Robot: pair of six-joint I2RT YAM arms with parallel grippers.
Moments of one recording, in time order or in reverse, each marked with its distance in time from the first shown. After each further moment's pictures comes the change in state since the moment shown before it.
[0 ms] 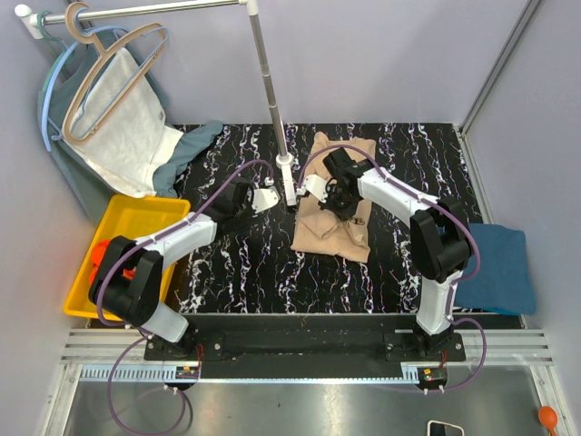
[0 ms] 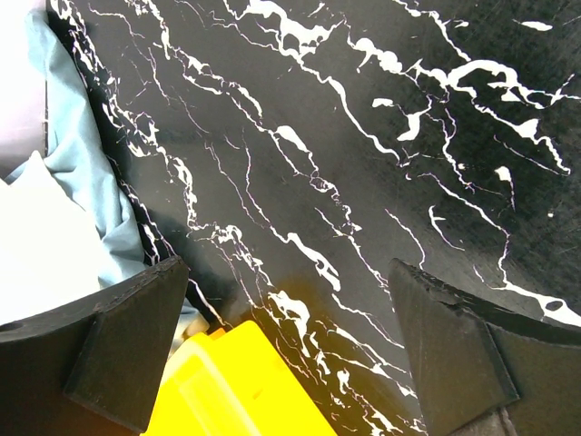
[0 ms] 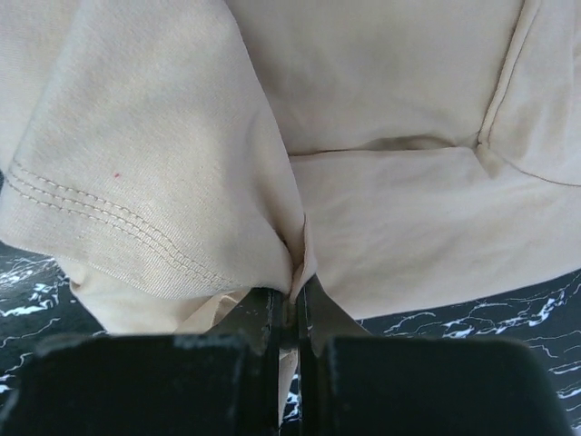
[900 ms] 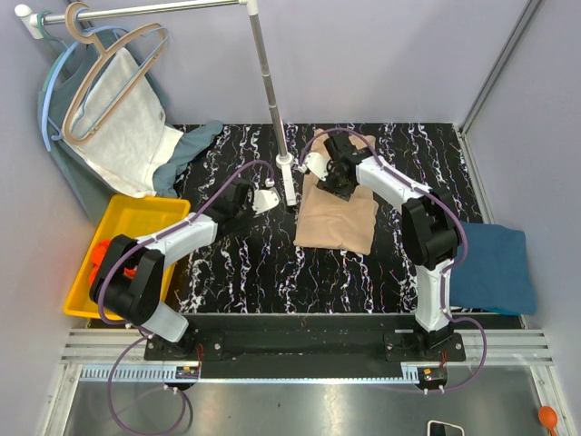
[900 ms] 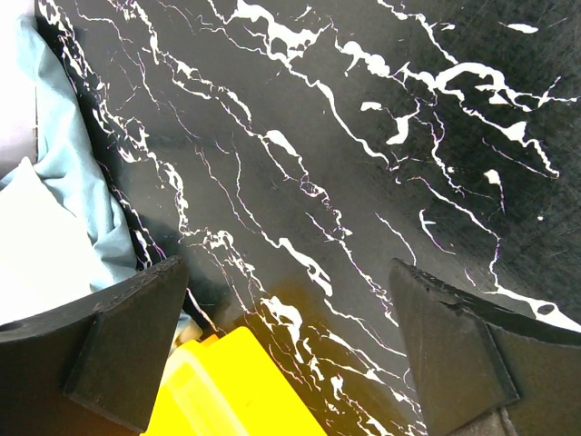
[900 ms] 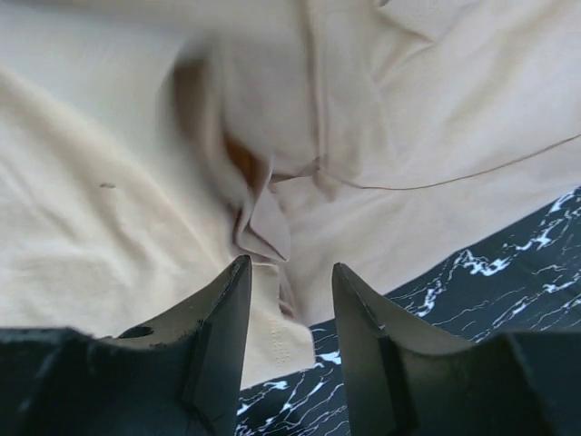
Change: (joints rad) left arm 0.000 0.009 -0.010 0.014 0.015 0.000; right arm -0.051 0.134 0.167 0.115 0.134 -0.003
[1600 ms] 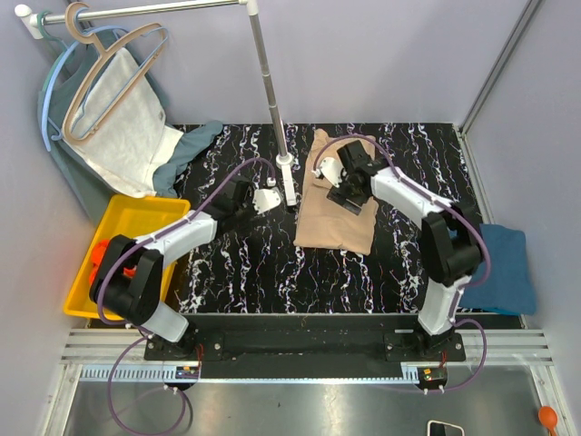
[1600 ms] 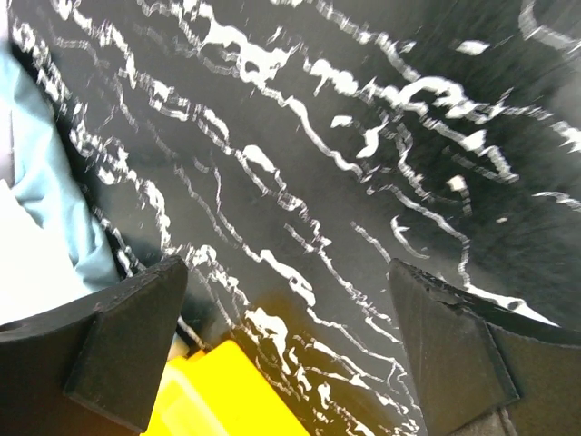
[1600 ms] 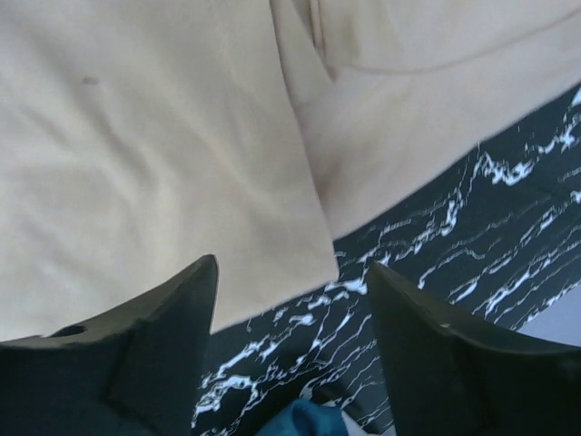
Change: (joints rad) left arm 0.000 0.000 0.014 -0.033 0.066 -0.005; right arm -0.022 -0.139 -0.174 0.051 0.071 0.082
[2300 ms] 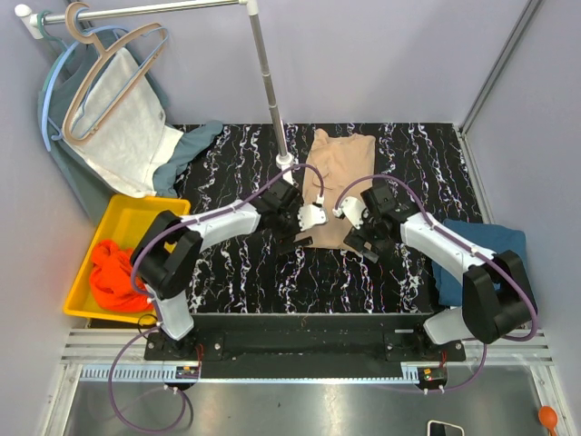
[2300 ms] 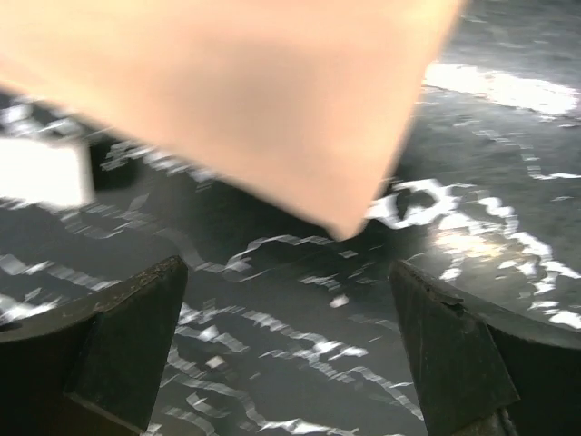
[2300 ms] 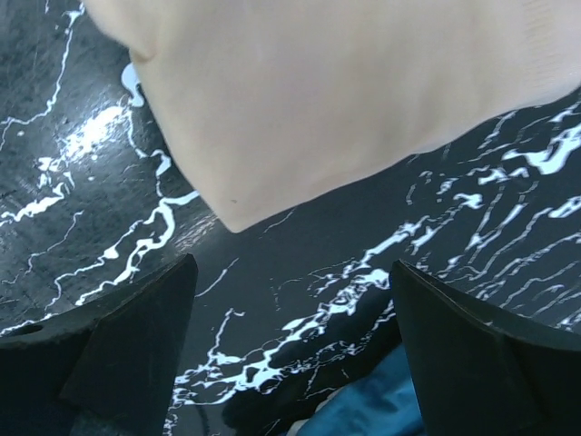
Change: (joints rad) left arm -0.229 0.257 0.291 -0.257 0.335 -0.130; right arm 0.008 -0.488 -0.564 0.029 -0.098 0.103
